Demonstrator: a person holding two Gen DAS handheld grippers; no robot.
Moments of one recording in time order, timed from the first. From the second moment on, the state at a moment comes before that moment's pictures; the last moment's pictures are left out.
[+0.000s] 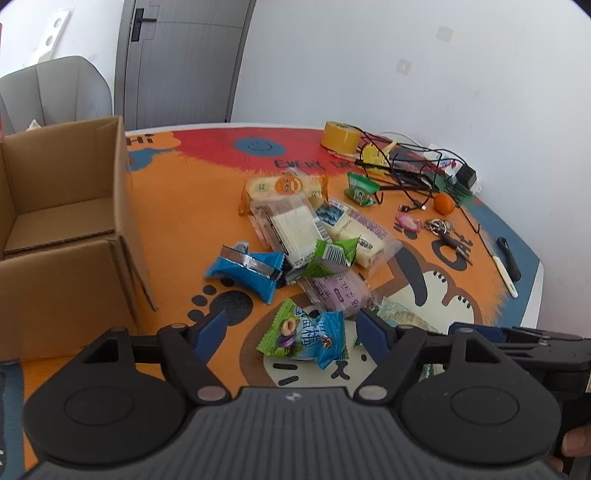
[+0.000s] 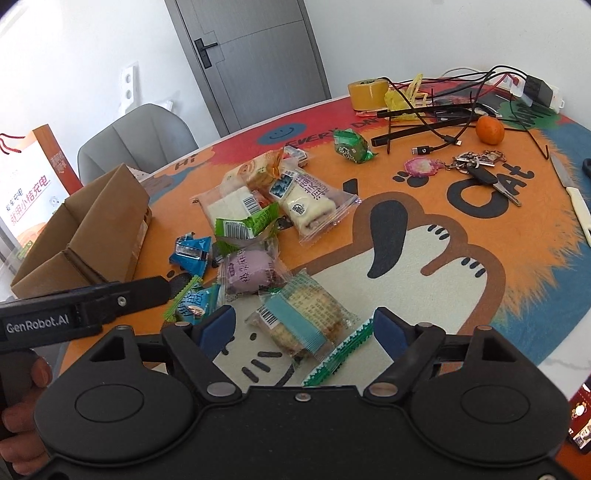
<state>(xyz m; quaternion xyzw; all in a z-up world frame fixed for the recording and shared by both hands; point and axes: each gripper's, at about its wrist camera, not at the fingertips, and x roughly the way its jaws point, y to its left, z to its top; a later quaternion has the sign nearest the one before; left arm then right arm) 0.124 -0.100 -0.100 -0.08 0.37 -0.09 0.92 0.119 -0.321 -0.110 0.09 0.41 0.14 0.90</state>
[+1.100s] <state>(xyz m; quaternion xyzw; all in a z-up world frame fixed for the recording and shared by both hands) 0.112 -0.096 -0.106 -0.07 0.35 -0.07 0.93 0.112 -0.296 -0.120 0.04 0.39 0.17 0.91</state>
